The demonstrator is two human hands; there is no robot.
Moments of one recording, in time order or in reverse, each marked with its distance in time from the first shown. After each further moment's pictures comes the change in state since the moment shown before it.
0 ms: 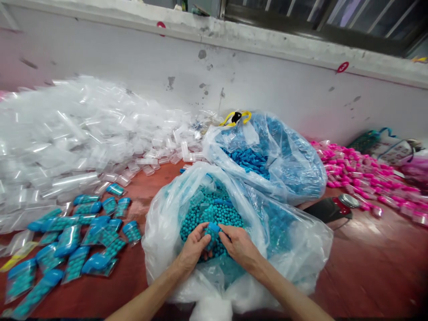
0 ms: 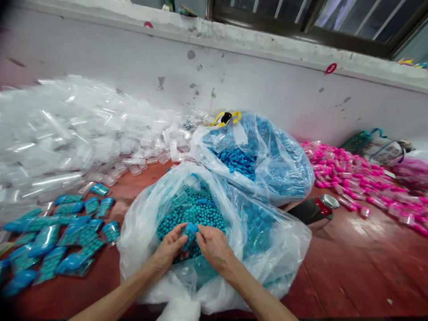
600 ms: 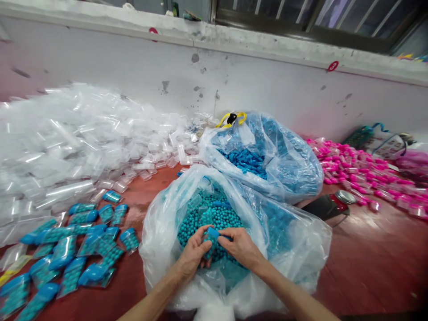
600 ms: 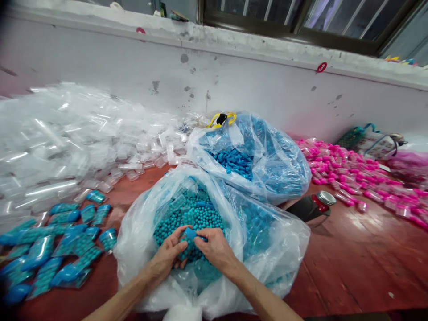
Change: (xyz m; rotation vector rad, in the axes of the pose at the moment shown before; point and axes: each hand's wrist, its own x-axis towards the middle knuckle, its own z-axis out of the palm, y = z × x) left_hand -0.007 0.014 0.006 -0.012 -0.083 -0.012; right_hand 0.000 0.001 -0.007 0.380 -0.059 0.188
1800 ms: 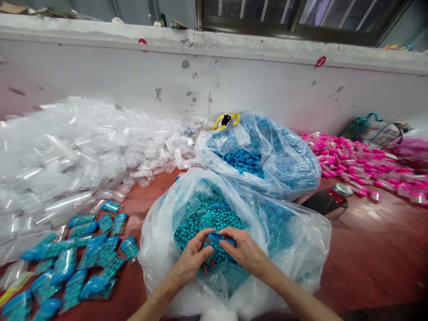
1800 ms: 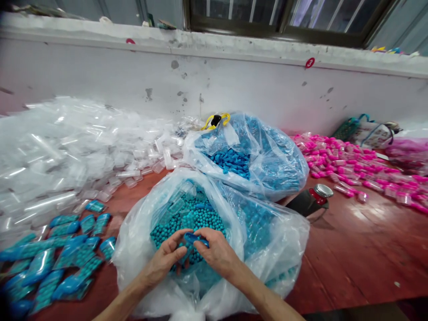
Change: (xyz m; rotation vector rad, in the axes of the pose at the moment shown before) left_hand -0.003 0.016 -0.004 0.191 -0.109 0.011; right_hand -0.011 0.000 -0.004 -0.018 0.069 -0.137
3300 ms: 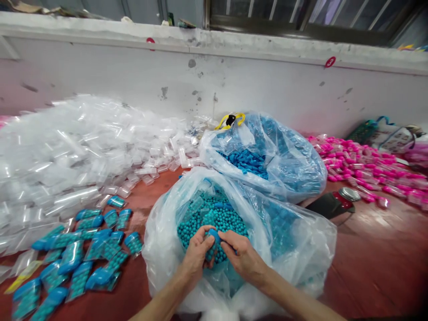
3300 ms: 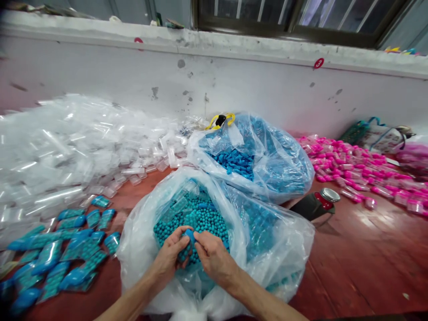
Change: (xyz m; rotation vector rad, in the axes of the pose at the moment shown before) left_hand 0.003 0.004 0.019 -0.204 0.235 -0.057; right_hand -0.008 0.001 0.013 -0.098 0.042 -0.233
